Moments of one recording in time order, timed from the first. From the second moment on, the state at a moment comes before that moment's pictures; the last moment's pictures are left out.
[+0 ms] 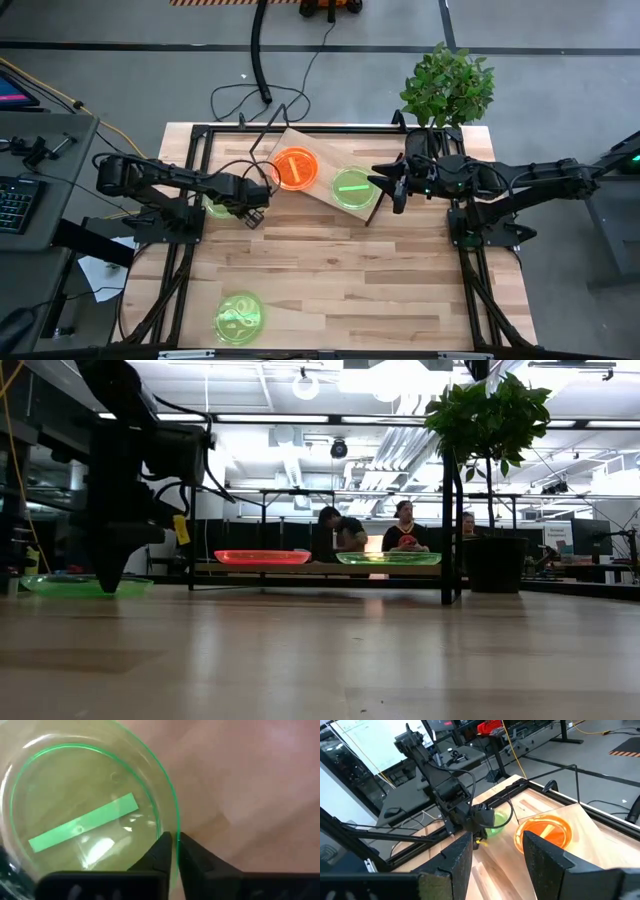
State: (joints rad) left arm 0.14 1.43 0.63 -0.81 -0.20 -0.74; right arm 0.12 0.99 1.00 -0.24 0.39 0.50
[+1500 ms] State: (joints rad) left arm -0.01 1.85 1.57 -0.75 -0.33 0.38; right arm 0.12 0.98 1.21 -0.20 0.24 0.33
